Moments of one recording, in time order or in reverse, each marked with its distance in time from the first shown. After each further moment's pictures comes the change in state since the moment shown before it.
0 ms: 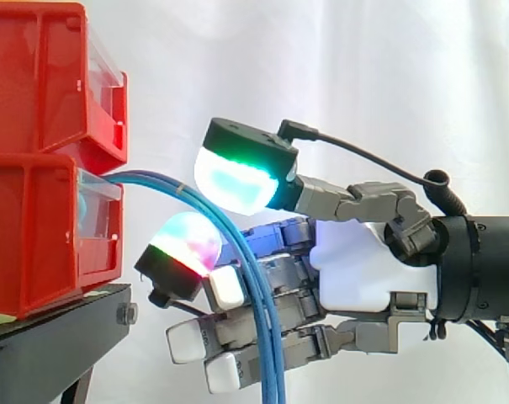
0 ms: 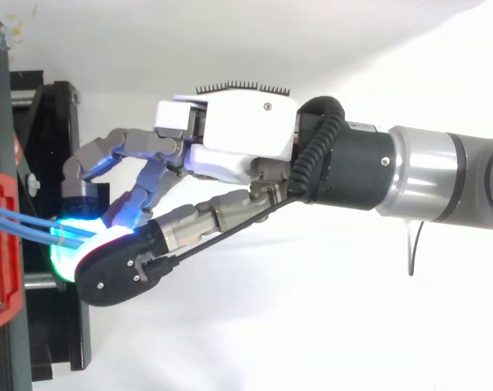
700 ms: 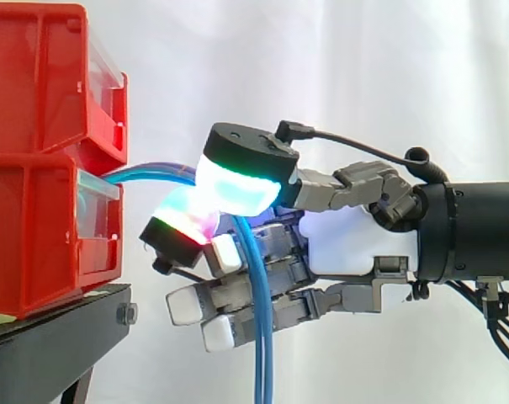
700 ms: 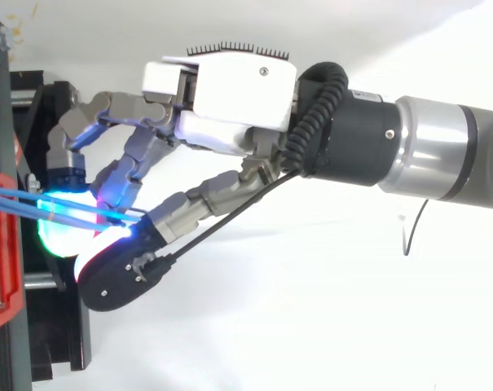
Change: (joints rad) arm -0.025 0.001 0.072 -0.091 -0.007 -0.055
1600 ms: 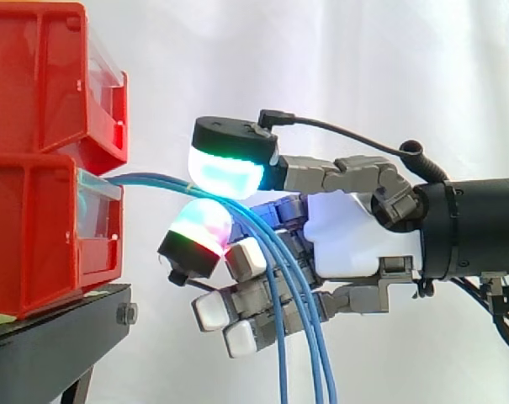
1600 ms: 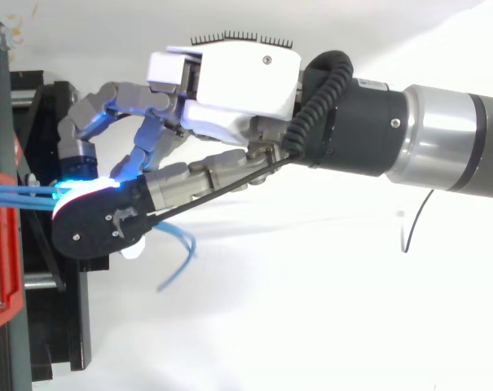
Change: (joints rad) arm -0.009 0.003 0.019 -0.072 -0.004 0.002
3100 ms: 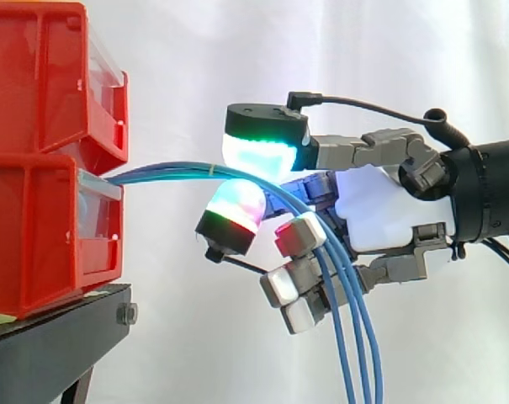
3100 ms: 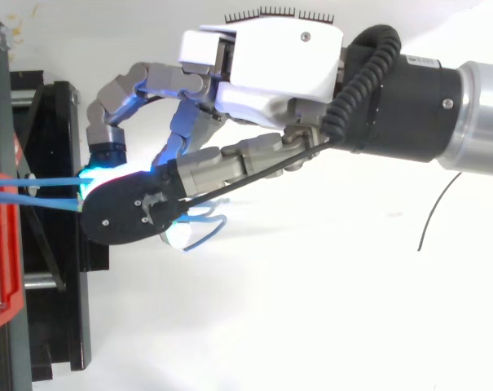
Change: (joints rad) arm -0.007 0.061 0.000 -0.160 0.000 -0.028
